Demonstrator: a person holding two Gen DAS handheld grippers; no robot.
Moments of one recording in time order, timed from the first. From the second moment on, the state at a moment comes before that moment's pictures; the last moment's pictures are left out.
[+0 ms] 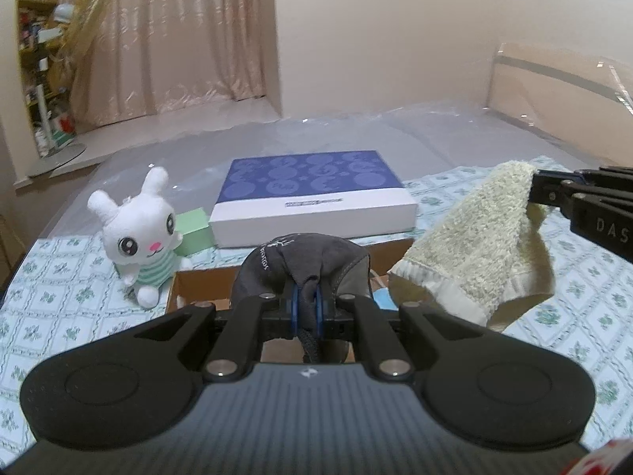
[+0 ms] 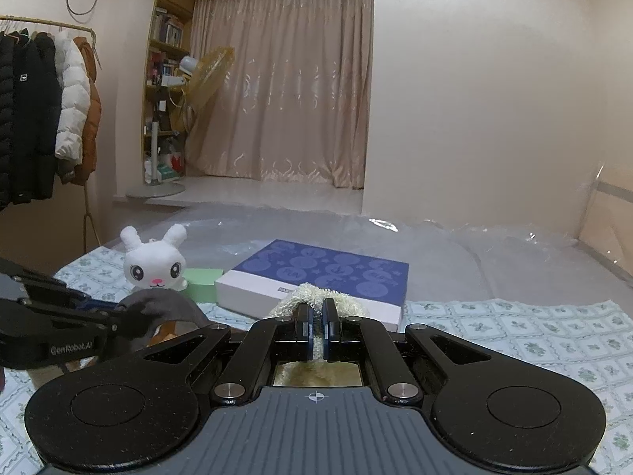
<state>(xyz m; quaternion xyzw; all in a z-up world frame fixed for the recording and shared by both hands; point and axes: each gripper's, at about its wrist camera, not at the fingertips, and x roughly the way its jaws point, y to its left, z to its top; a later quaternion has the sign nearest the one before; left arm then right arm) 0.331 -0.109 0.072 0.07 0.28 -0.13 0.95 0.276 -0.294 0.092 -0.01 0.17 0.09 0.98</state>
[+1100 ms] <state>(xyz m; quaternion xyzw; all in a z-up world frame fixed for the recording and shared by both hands) 0.345 -0.112 0.064 0.07 0.28 -0.08 0.96 0.334 -0.294 0.057 0.03 0.22 0.11 0.97</state>
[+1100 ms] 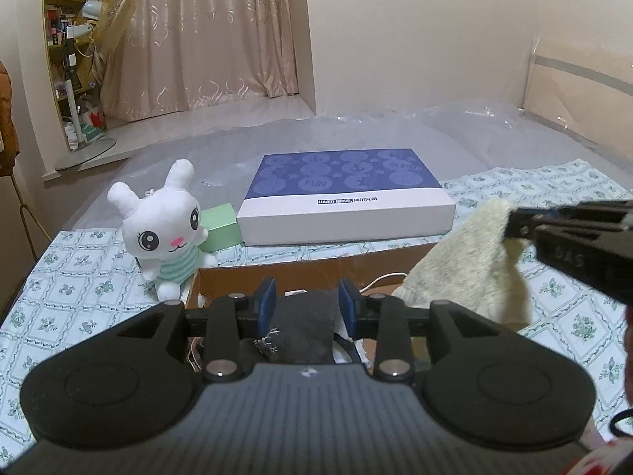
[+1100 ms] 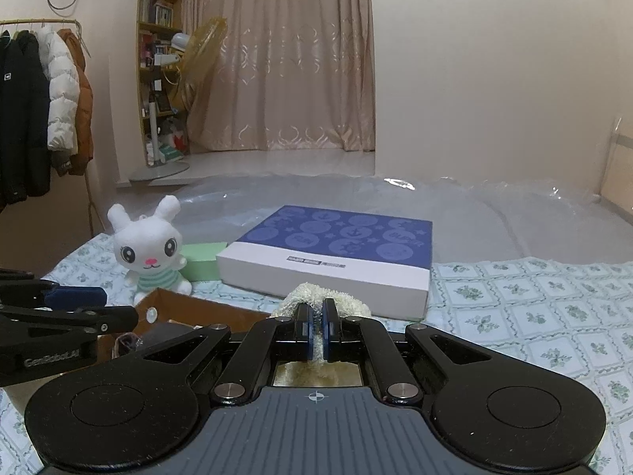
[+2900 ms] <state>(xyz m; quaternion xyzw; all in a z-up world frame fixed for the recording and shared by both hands) 0.122 -0.029 0.060 0.01 0.27 -0.10 0.96 0.090 -0.302 0.070 0.11 0.24 0.07 0.96</state>
